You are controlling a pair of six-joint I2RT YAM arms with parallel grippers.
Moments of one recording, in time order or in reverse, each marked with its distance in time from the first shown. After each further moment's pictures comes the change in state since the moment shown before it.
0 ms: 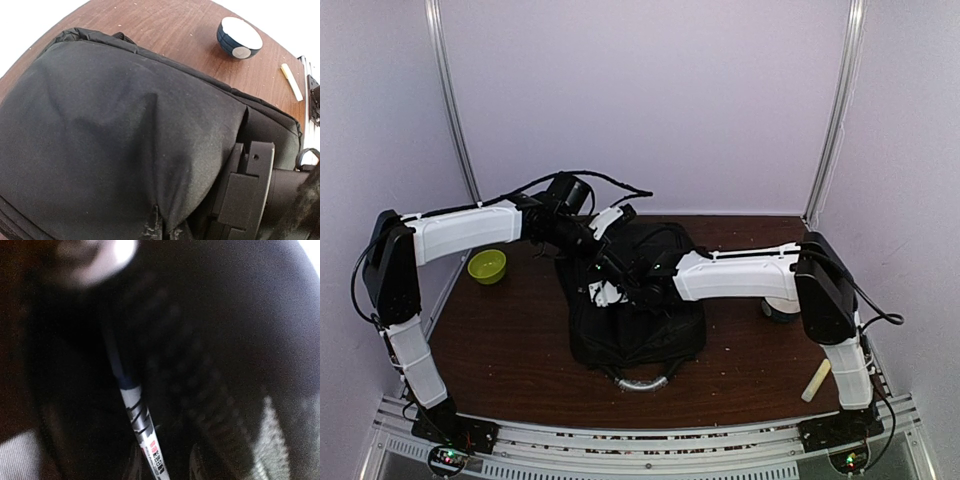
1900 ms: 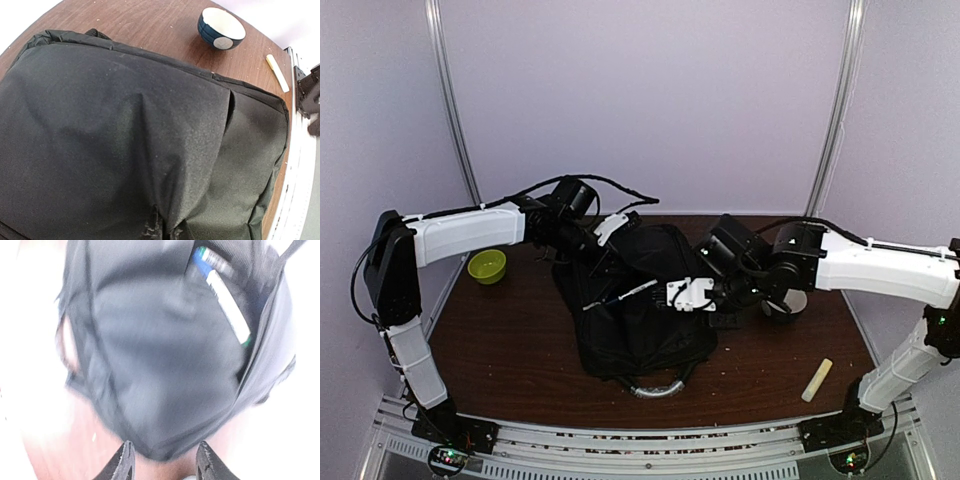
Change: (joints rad) left arm -0.027 0.002 0.000 -0.034 0.037 -0.003; right arm -0.021 -0.696 -0.466 -0.350 -0.493 0.309
